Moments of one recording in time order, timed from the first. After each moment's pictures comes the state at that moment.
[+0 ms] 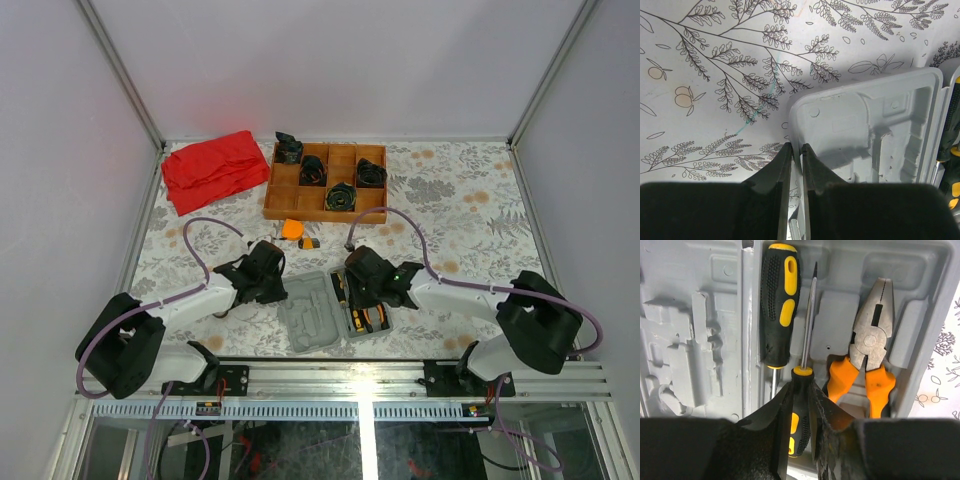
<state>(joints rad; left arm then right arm) -0.62 1.30 0.57 -0.31 -0.06 -0.81 0.93 1.46 0.76 -0.31 0.09 0.61</state>
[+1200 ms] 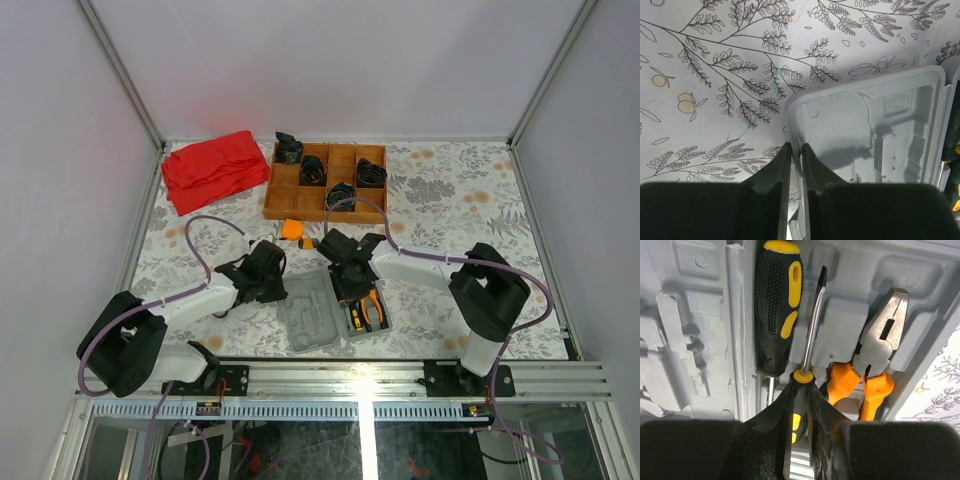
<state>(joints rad) -0.63 1.31 0.57 -0.29 -0.05 -0.79 0.93 1.79 1.12 -0.71 0.07 0.53</state>
